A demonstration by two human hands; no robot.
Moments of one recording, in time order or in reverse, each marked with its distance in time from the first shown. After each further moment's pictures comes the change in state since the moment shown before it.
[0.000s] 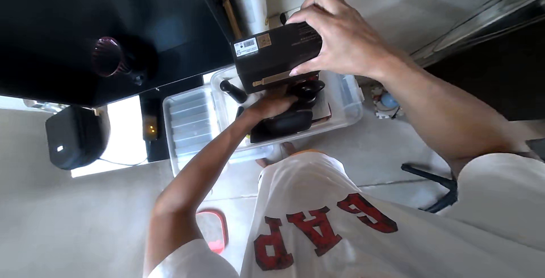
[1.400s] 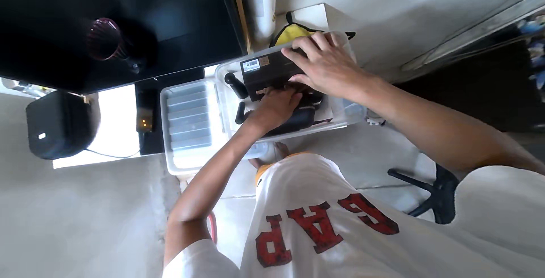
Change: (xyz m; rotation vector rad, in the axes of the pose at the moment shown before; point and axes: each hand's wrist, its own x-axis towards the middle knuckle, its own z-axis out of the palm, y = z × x) left_hand -0.041 0.013 0.010 0.166 0.199 0.090; right_hand -0.019 0.000 0.058 -0.326 -0.185 -0.094
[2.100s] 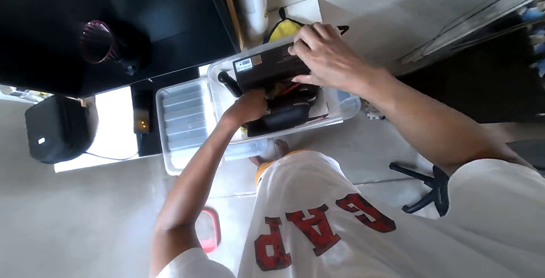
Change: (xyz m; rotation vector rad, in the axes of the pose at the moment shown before) left_hand -0.005 -0.037 -0.018 0.010 -0.220 -0.202; right_hand -0.007 0.013 -0.004 0.026 0.006 0.013
